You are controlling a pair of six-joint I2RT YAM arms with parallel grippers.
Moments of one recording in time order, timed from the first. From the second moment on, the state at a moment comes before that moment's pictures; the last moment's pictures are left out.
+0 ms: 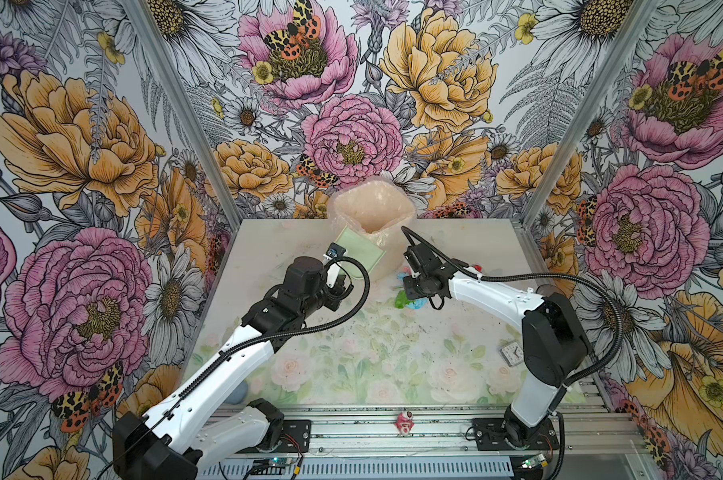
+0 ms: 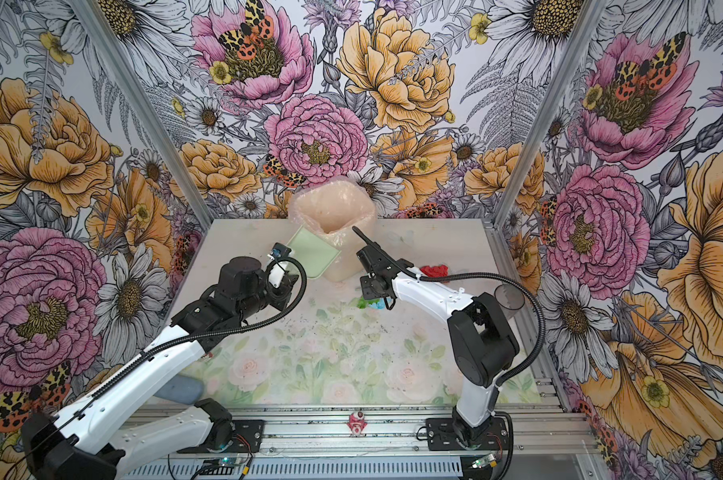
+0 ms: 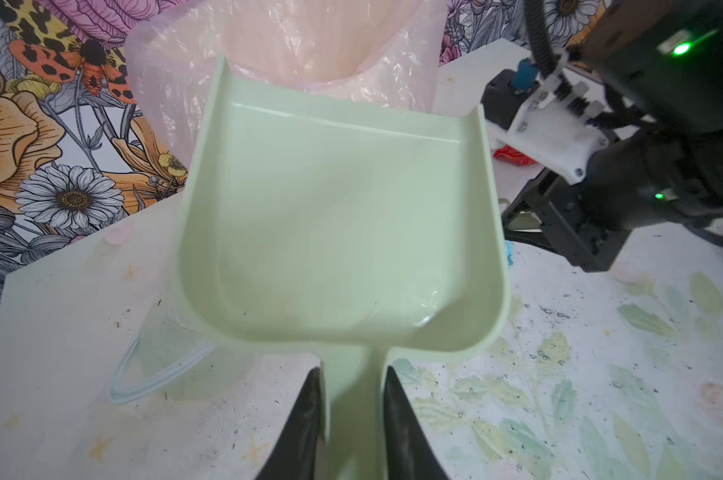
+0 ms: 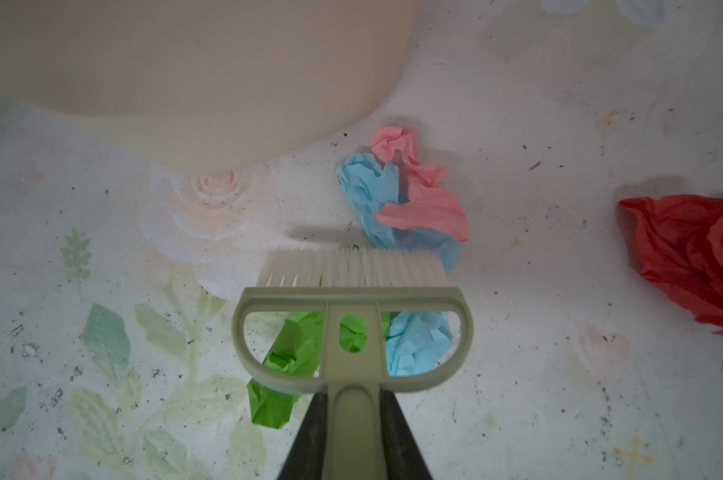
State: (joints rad) left arm -0.58 1.02 0.94 -0.42 -0.10 0.05; right arm 0.59 1.77 1.32 -0.63 0.14 0.32
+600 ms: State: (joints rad) left arm -0.67 0.97 0.87 -0.40 -0.09 -0.01; right arm 0.59 1.56 1.10 -0.61 0.22 0.28
